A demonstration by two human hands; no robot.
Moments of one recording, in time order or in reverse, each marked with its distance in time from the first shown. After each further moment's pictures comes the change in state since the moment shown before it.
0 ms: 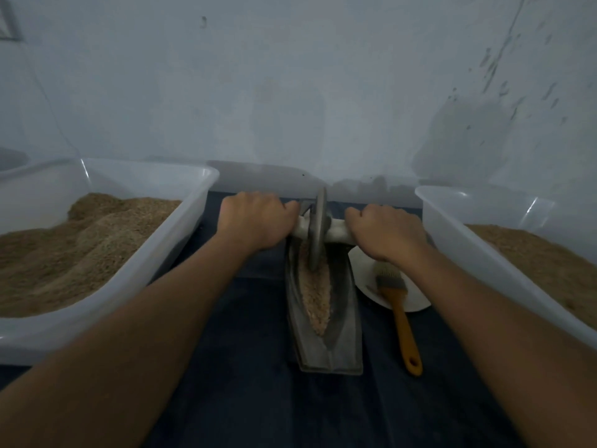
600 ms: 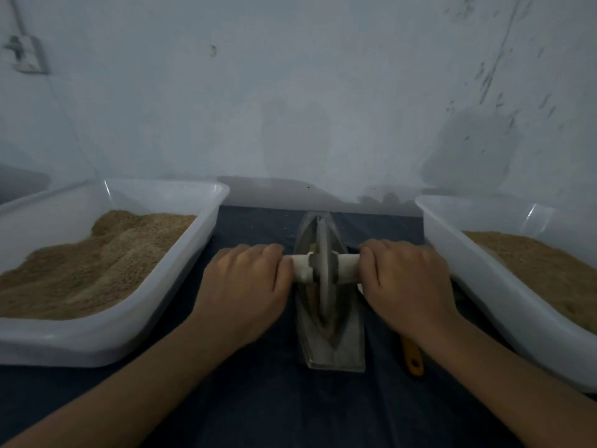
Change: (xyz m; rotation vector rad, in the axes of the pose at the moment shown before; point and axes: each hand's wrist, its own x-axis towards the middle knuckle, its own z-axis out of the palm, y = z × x) left_hand -0.113 0.016 -0.021 -0.301 0.295 -0.036; right_hand -0.095 -0.022 -0.010 0.101 0.481 -0.050
